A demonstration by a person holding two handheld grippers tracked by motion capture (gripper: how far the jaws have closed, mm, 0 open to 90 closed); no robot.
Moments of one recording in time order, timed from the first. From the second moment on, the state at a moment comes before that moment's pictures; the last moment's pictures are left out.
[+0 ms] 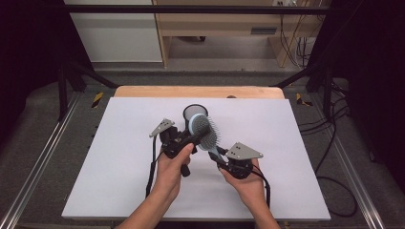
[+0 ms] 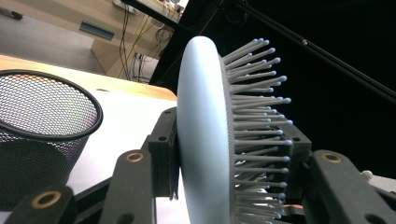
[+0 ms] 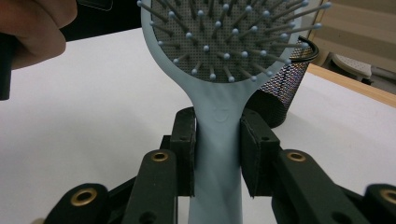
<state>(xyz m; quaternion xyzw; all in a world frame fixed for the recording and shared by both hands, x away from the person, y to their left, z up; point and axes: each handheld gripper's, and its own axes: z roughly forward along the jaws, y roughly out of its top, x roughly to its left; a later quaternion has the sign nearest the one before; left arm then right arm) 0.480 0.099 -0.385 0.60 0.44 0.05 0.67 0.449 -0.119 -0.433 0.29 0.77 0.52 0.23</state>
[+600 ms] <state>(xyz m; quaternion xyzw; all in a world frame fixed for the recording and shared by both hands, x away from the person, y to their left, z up) 0.489 0.116 -0.379 0.59 0.44 0.08 0.67 0.454 -0.119 -0.438 0.32 0.76 0.53 0.18</state>
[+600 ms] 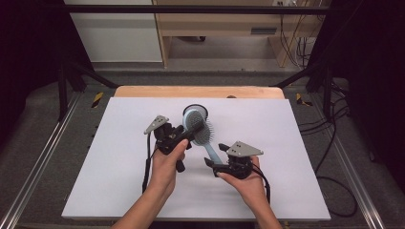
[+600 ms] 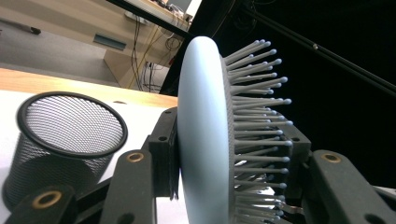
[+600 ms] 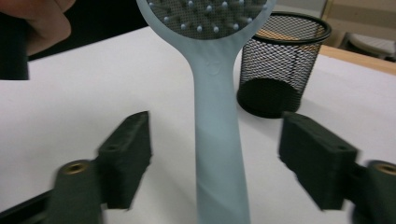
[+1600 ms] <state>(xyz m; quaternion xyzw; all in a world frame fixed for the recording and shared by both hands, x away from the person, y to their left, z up) 0.490 0.142 -0.359 0.58 0.43 0.12 0.68 0.455 -0.141 -0.441 0.34 0.75 0.53 0.21</state>
